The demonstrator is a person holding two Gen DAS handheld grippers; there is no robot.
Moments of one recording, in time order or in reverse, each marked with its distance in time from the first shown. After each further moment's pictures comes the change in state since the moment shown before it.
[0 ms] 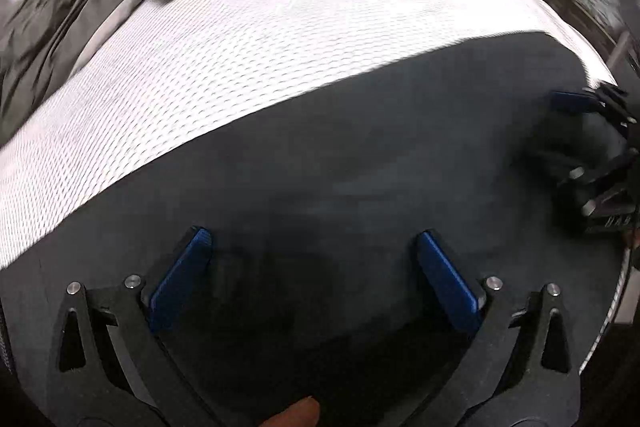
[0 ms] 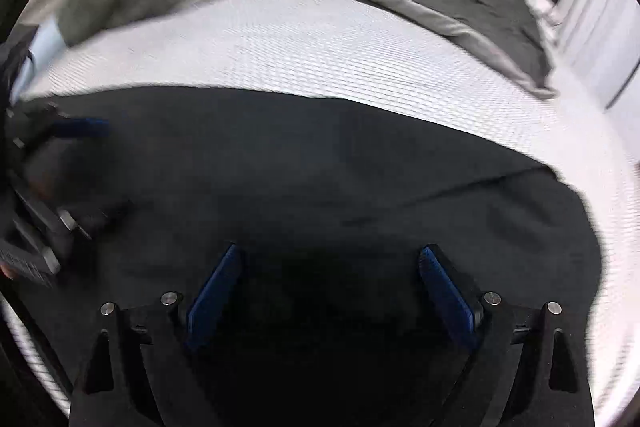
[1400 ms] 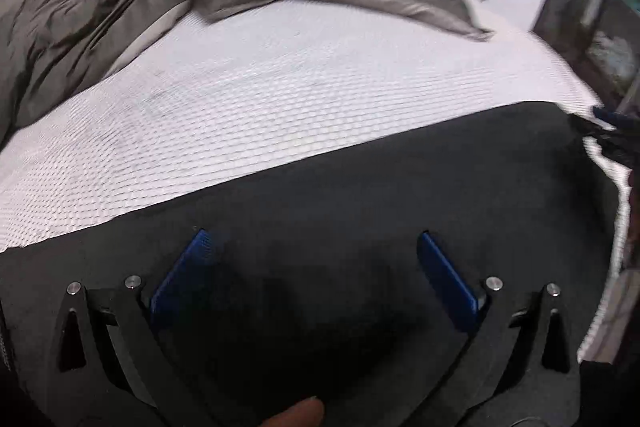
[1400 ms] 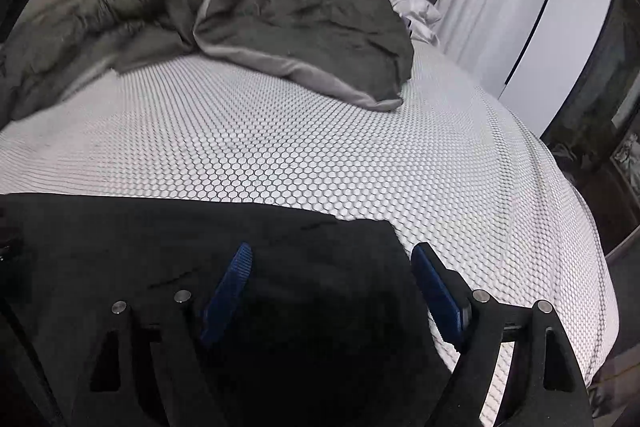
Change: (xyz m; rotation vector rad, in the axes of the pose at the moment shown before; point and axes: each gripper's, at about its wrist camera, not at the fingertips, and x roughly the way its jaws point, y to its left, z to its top) left arm -0.026 0.022 0.015 -0.096 -0.116 -0.024; right arm -0.051 -0.100 -0.005 0.253 -0.135 -0.242
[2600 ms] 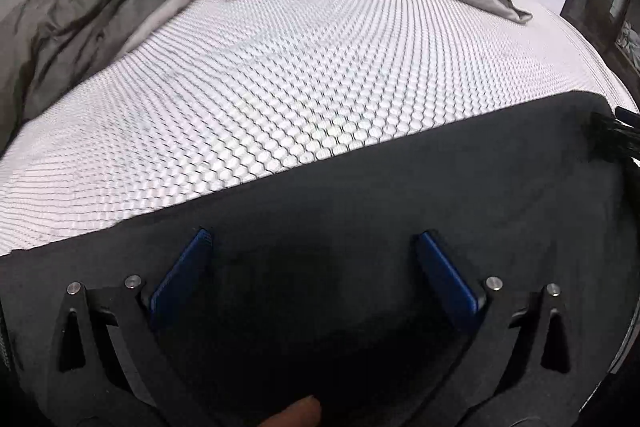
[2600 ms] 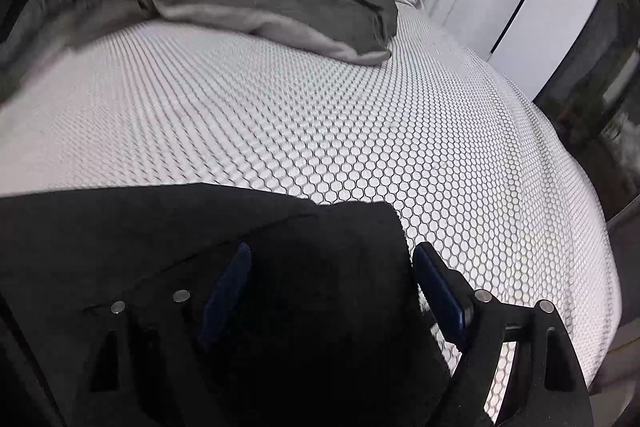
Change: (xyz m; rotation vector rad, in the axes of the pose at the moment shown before) left arm 0.038 0.017 0.004 -0.024 0.059 0.128; right arm 0.062 -0.014 0.006 0.038 0.108 -0.081
